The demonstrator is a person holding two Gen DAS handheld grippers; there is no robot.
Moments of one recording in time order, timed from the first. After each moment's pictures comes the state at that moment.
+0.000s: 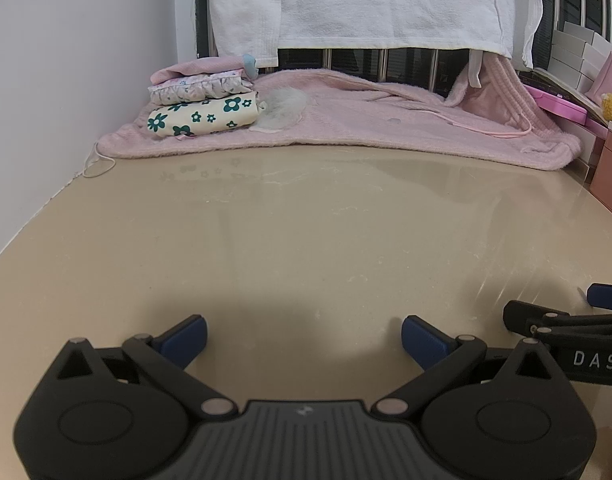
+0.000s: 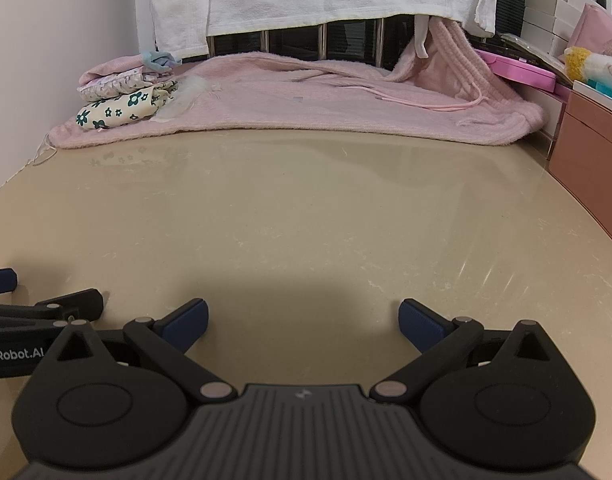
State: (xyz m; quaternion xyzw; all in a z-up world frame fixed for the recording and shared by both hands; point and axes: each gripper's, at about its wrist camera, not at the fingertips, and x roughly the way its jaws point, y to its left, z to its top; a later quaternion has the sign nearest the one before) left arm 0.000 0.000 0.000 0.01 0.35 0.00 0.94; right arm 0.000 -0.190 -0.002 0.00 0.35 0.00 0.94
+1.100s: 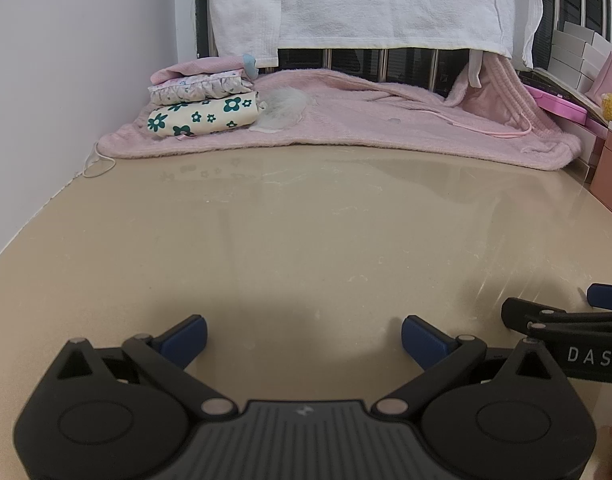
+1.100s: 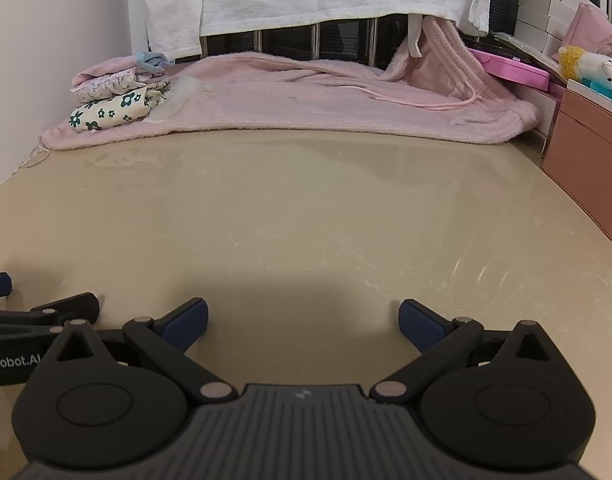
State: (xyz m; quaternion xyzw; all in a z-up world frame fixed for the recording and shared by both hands) left arm 0.003 0.002 0.003 0.01 0.35 0.00 0.94; right arm -0.001 -0.190 -0.001 0.01 0.35 -0.01 0.94
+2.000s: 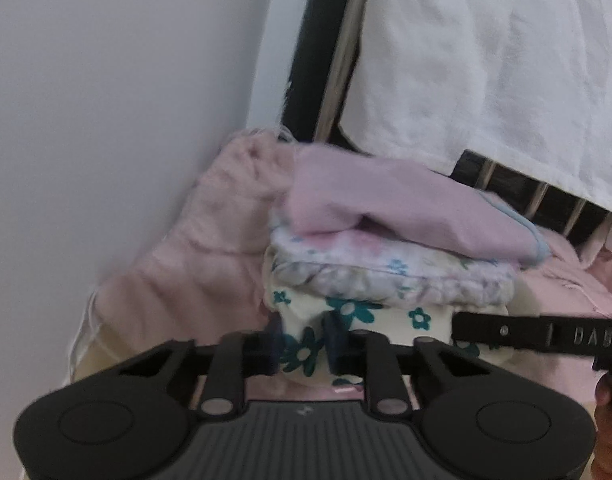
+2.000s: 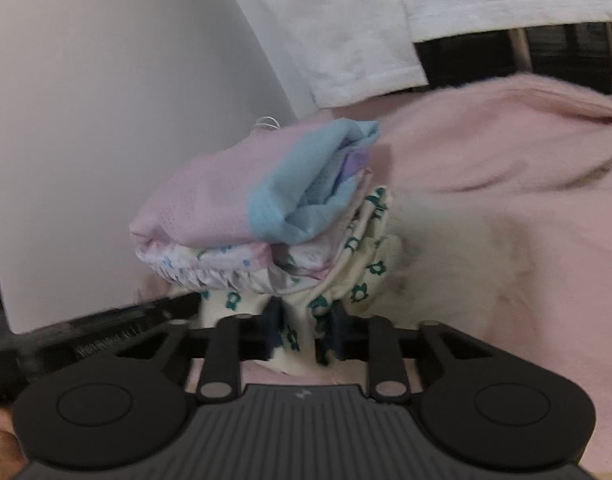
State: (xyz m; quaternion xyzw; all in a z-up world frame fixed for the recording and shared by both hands) left arm 0.314 0.232 0.046 -0.10 0.31 0.00 0.95; right arm 0.376 -0.041 0.027 0.14 0.36 0.29 0.88
